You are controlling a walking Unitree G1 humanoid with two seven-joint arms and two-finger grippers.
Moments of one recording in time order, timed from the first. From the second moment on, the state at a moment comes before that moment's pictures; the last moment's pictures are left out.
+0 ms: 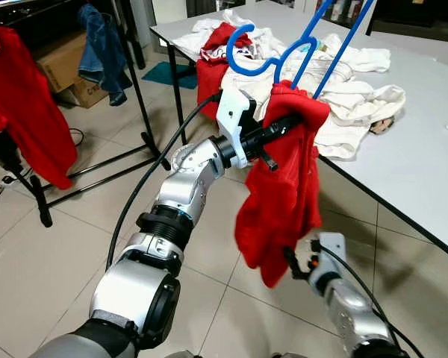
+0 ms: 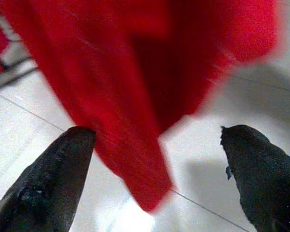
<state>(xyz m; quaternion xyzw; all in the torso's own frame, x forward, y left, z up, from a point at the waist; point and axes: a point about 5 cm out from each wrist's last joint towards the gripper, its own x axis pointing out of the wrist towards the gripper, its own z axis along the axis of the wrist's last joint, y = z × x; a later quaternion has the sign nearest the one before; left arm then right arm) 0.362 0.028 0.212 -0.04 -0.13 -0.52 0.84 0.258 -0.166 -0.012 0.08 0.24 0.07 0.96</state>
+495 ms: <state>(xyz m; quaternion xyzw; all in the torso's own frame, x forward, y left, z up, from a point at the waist) 0.361 0.029 0.209 -0.05 -0.12 -0.52 0.84 0.268 -0.144 -0.001 0.12 0.21 0.13 0.96</state>
